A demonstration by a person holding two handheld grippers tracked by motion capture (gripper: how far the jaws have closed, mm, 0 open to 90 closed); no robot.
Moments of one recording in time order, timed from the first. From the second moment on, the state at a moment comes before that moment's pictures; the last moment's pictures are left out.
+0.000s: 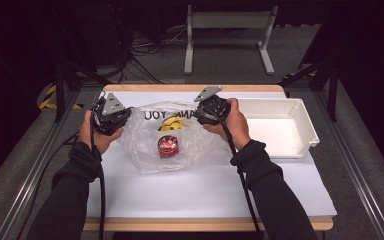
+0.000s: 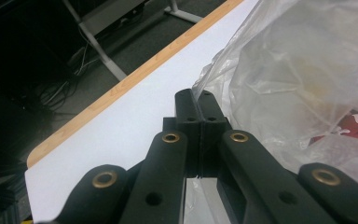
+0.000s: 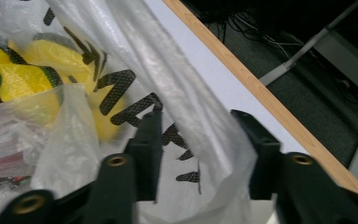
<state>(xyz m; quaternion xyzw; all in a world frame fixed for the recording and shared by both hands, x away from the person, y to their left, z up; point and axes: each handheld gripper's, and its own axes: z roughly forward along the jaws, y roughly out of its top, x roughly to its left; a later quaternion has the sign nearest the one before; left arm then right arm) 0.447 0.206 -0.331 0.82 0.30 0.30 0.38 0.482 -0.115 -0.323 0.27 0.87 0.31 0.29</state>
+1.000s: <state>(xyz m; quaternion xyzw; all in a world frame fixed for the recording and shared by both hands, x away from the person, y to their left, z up) 0.448 0.203 -0.328 0.81 0.31 0.31 0.39 0.442 -0.075 -0.322 0.16 0.93 0.27 0.16</state>
